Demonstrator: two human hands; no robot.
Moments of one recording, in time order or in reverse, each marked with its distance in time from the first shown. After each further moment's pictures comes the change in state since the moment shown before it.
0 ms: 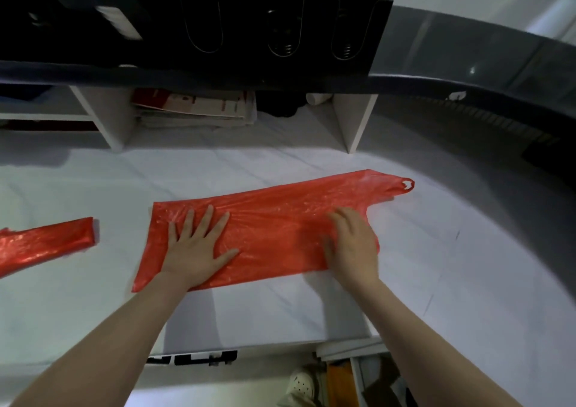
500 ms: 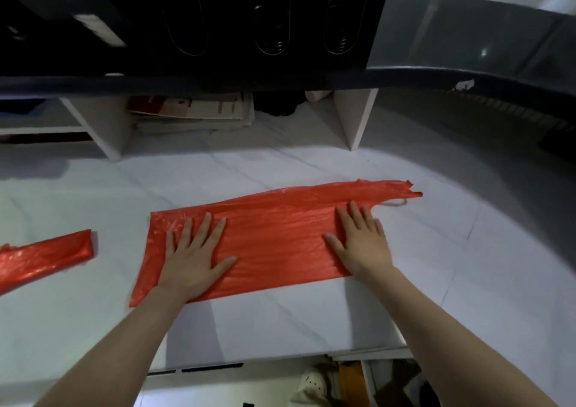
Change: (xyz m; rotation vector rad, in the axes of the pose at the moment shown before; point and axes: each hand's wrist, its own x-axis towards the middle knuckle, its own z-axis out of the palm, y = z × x) left_hand -0.002 0.000 -0.001 -0.012 -0.006 -0.011; right_hand 0.020 0.050 0.029 -0.130 -0.537 0.204
